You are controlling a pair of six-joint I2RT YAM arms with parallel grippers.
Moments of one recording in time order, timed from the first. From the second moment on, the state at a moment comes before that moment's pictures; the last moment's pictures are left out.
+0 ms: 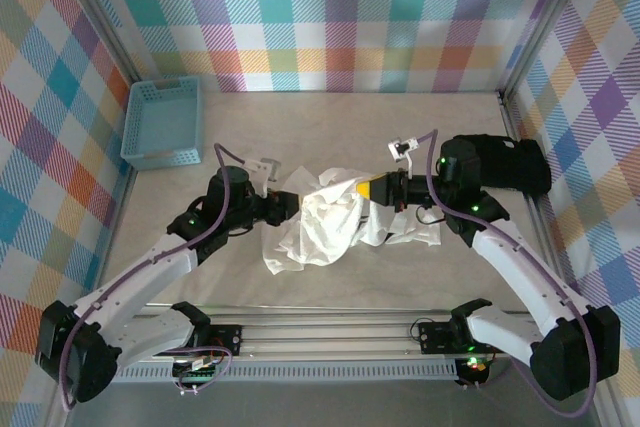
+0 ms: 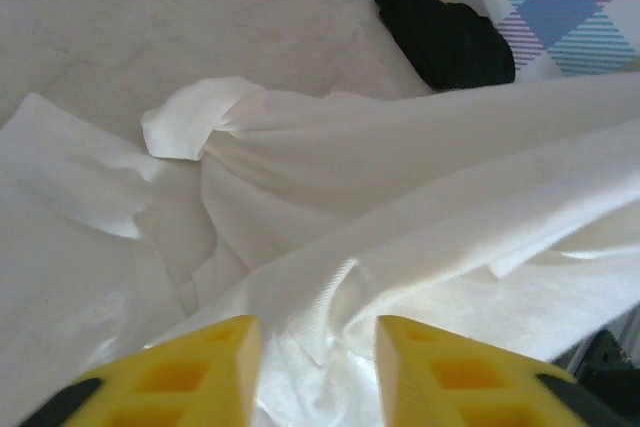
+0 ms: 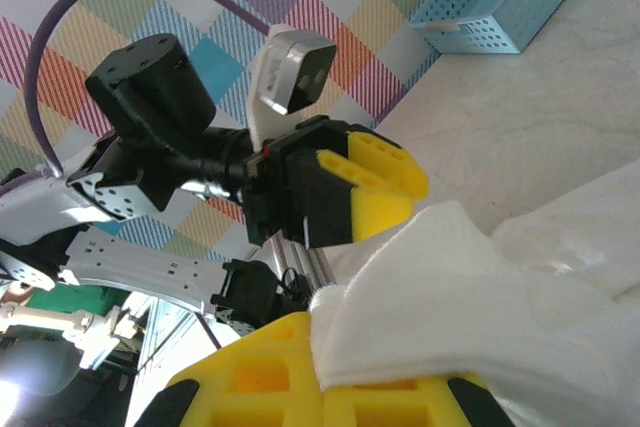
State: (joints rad) left arm -0.59 1.02 0.76 -0.23 0.27 -0.40; right arm 0.37 1.05 0.83 -0.07 -1.02 0.54
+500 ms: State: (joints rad) left arm -0.77 1.14 0.90 -0.20 0.36 -0.24; right arm 0.37 1.07 0.83 -0.05 -1.01 0.57
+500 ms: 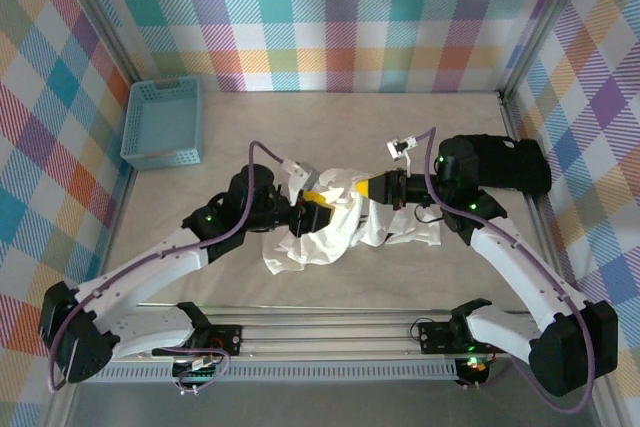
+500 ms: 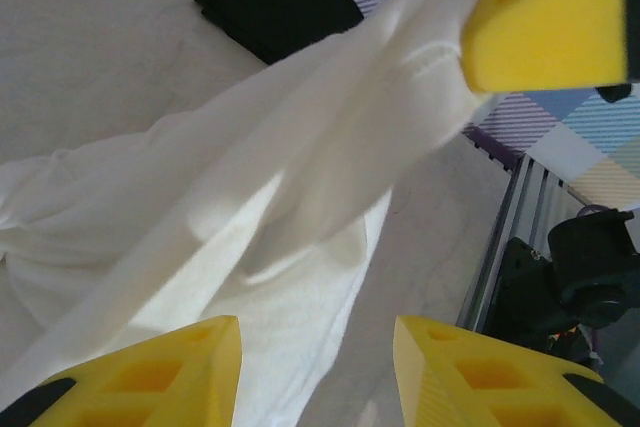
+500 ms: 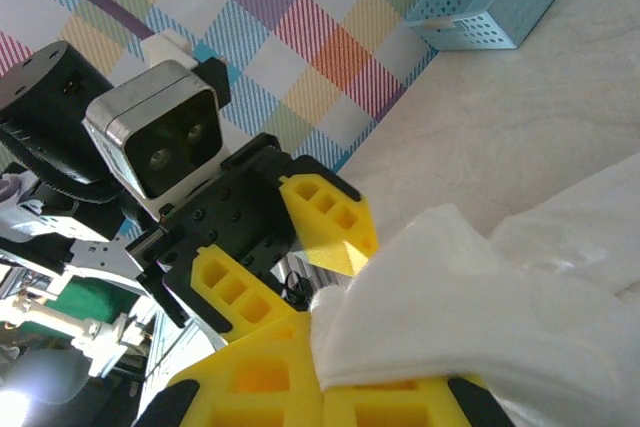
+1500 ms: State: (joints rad) left arm -0.82 1.25 1.20 -0.46 0.47 -0.42; right arm 0.48 1.04 0.91 -0.35 -0.58 0.33
